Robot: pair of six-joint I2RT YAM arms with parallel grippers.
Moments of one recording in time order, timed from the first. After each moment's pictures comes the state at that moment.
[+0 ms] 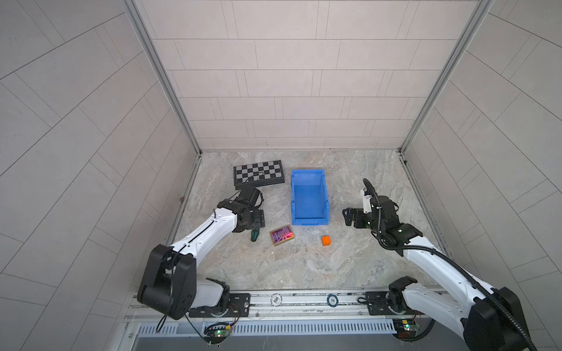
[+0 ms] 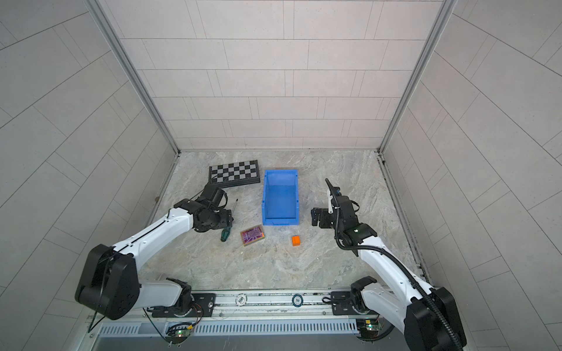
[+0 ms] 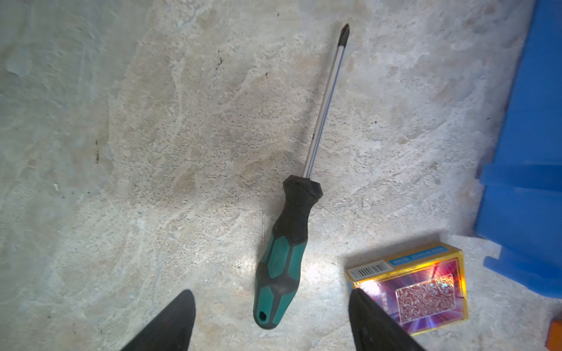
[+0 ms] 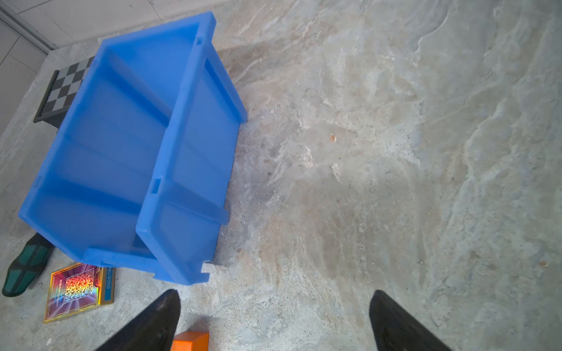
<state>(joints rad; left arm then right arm) -0.35 1.38 0.87 -0.76 -0.08 -0.50 0.32 0.99 0.56 -0.27 -0.01 0.37</state>
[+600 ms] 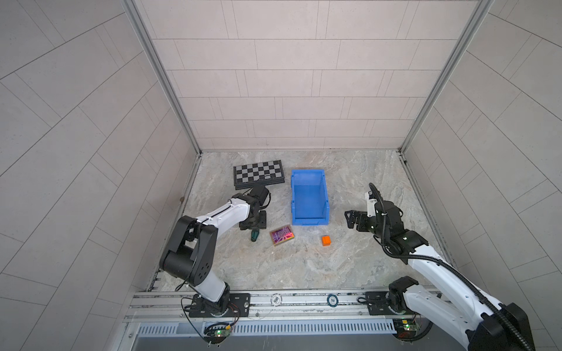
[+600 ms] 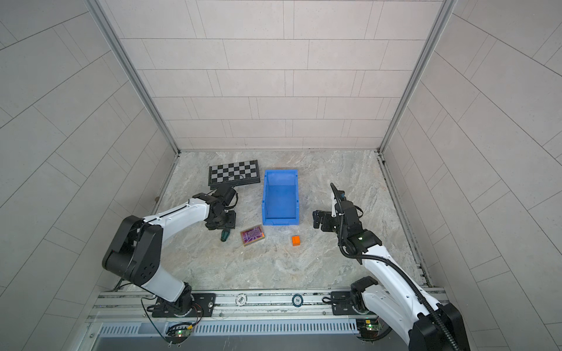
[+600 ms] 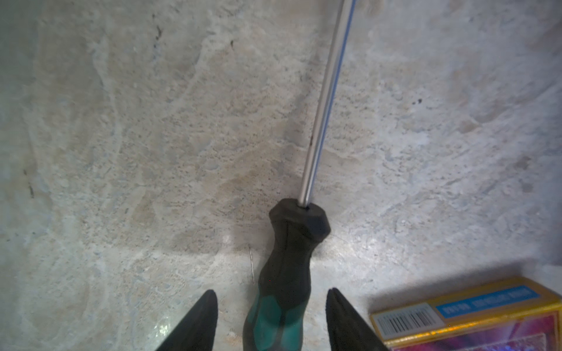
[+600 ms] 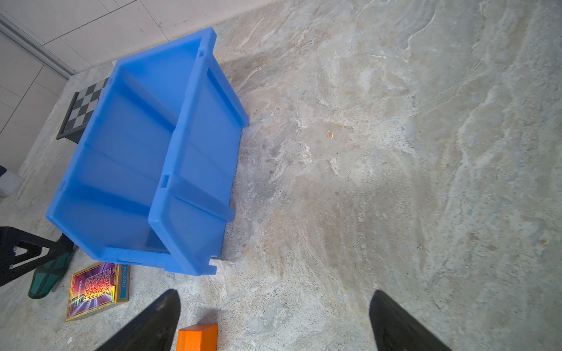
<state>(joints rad) -0.38 1.61 0.95 -0.73 -0.11 -0.43 0.32 0.89 0.52 -0.27 -0.01 0.42</state>
